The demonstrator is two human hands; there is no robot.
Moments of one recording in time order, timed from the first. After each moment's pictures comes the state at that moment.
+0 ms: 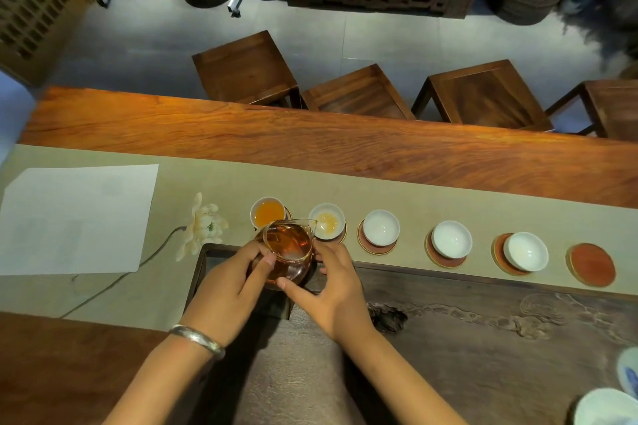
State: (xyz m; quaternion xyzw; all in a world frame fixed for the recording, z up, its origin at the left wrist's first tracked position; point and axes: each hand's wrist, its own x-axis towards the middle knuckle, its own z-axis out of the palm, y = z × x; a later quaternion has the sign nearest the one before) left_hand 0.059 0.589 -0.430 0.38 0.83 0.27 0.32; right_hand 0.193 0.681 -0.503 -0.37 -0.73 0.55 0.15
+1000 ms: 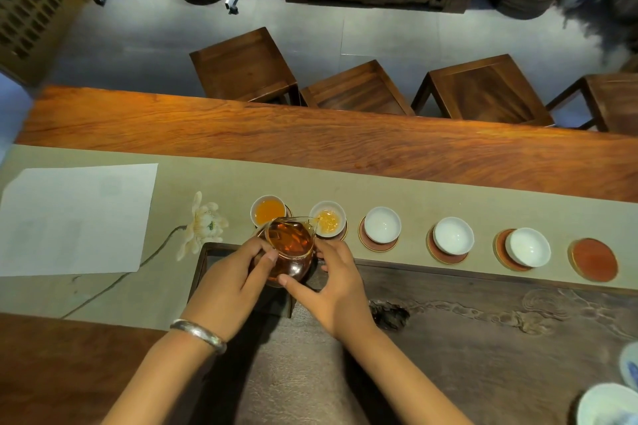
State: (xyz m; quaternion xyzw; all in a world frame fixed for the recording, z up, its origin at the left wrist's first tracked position) left_hand 0.055 0.592 -0.428 0.39 0.83 0.25 0.32; right_hand 0.192 0.680 -0.510 -0.37 -0.73 0.54 0.16
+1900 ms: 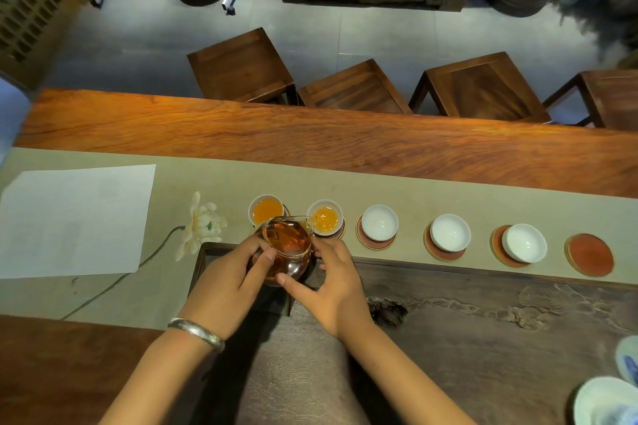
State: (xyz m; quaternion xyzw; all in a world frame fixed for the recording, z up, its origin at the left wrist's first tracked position) left_hand 0.057 0.594 -0.423 0.40 0.83 0.24 0.32; right_hand 0.193 0.680 -0.503 -0.38 -0.73 0.55 0.14
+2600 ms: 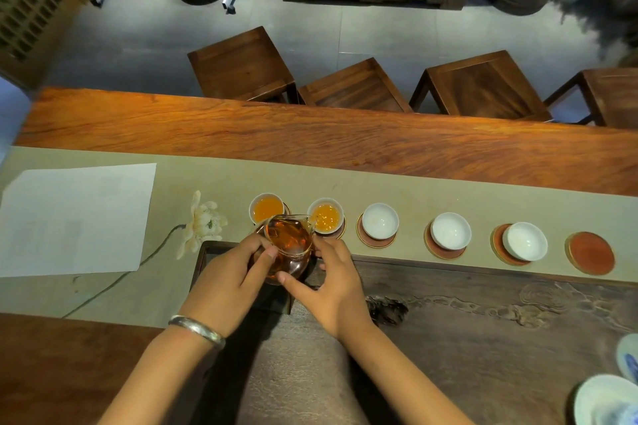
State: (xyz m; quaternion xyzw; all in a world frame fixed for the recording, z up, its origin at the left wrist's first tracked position) left_hand 0.055 0.593 -0.425 0.40 0.83 0.24 0.31; right_hand 0.193 0.677 -0.506 -0.38 -0.73 0.55 0.15
